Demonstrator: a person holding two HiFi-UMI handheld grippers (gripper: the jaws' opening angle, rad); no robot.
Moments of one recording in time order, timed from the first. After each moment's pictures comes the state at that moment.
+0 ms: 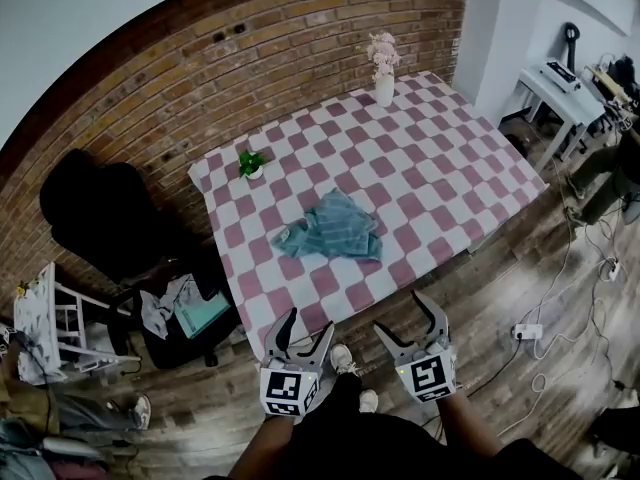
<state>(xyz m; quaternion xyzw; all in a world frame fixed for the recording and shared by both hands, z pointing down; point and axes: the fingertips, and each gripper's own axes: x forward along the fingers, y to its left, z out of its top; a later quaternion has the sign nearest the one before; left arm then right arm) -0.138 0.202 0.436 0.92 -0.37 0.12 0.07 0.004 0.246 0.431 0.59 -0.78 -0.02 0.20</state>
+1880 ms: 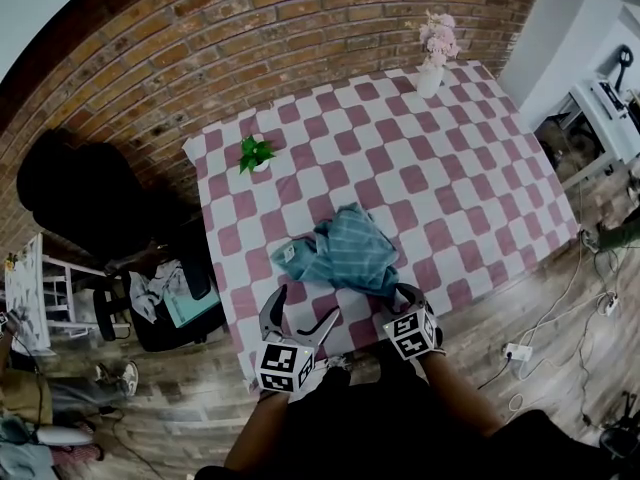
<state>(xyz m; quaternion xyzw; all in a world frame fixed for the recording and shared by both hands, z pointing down) -0.106 0.035 0.499 0.88 -0.40 0.18 0.16 0.058 0.072 0.639 0.49 -0.76 0.19 0.37</state>
